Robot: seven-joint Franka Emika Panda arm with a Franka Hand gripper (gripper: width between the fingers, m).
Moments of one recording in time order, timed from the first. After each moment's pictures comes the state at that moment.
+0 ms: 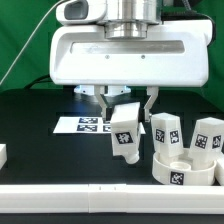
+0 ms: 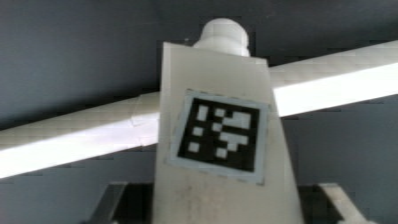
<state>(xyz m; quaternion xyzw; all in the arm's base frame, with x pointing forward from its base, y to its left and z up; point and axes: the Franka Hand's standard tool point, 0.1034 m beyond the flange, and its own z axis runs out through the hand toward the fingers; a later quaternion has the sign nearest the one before) 0.657 -0.001 0.118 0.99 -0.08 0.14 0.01</state>
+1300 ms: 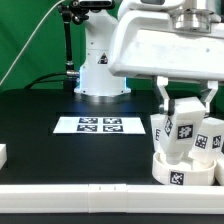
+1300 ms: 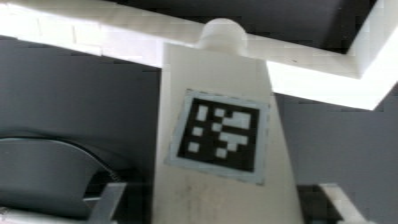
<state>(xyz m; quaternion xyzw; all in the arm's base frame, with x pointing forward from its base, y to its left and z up) 0.663 0.063 0.126 0.98 0.07 0.20 0.04</state>
